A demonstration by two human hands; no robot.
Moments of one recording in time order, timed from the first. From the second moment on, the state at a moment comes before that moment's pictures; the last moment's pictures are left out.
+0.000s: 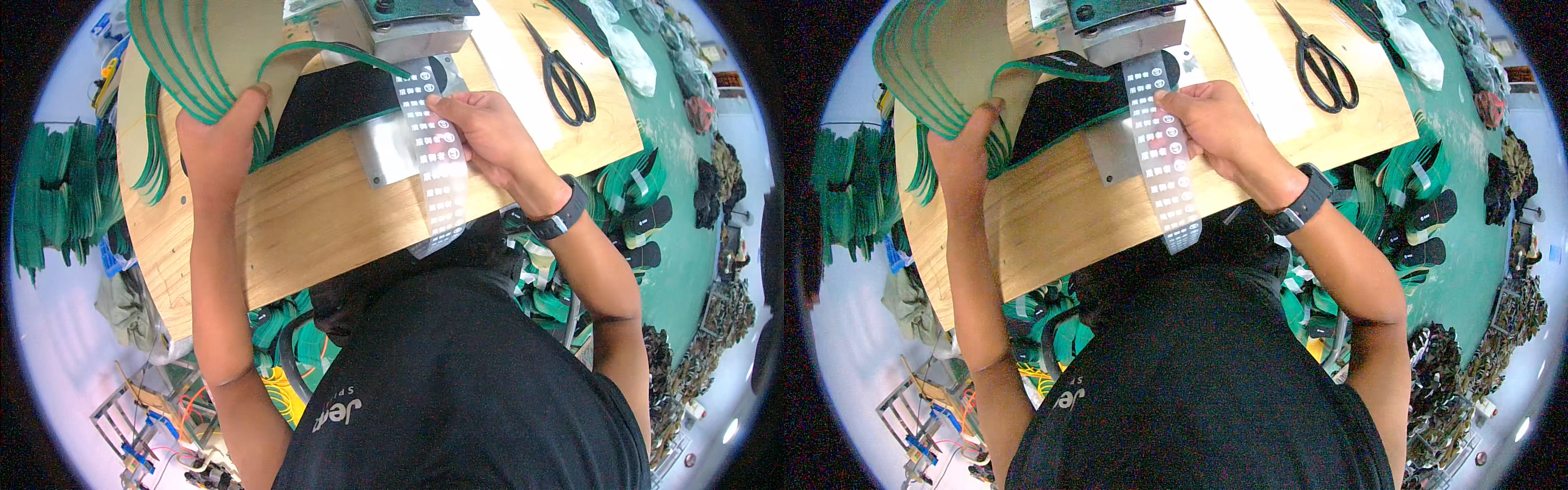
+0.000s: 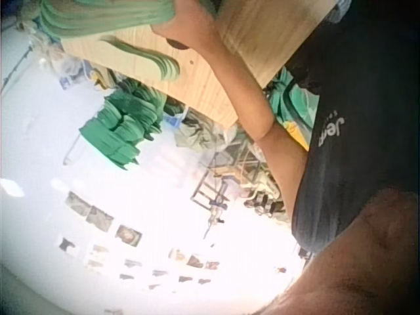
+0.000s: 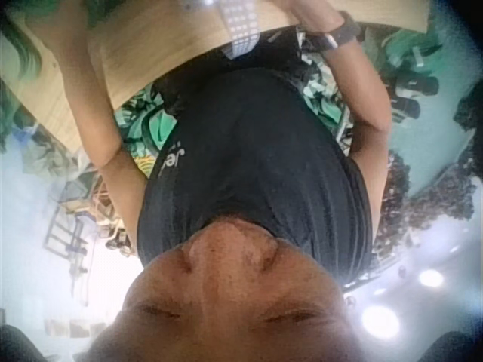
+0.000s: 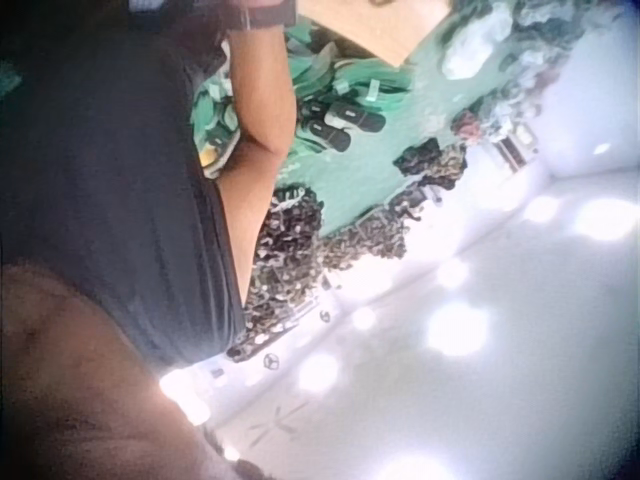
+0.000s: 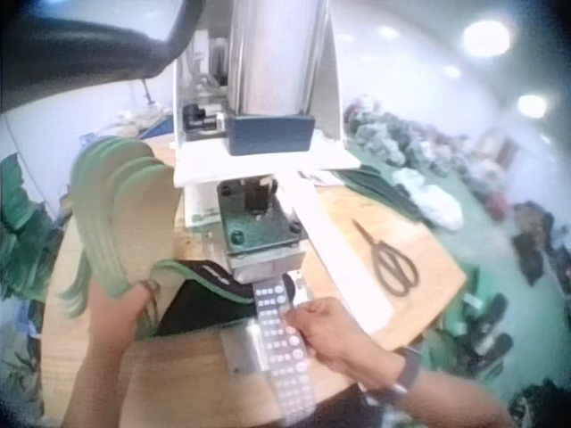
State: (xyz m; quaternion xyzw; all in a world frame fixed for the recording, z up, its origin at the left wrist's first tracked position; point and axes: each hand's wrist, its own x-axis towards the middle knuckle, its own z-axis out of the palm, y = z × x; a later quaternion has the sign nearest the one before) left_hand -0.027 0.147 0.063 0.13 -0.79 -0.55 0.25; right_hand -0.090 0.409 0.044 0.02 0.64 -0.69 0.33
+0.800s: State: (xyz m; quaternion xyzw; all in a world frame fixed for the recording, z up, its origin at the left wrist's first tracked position) left_hand -0.027 0.163 0.065 -0.03 -0.92 -0.35 0.16; right_hand -0.081 0.404 0.049 0.00 0.68 -0.68 0.27
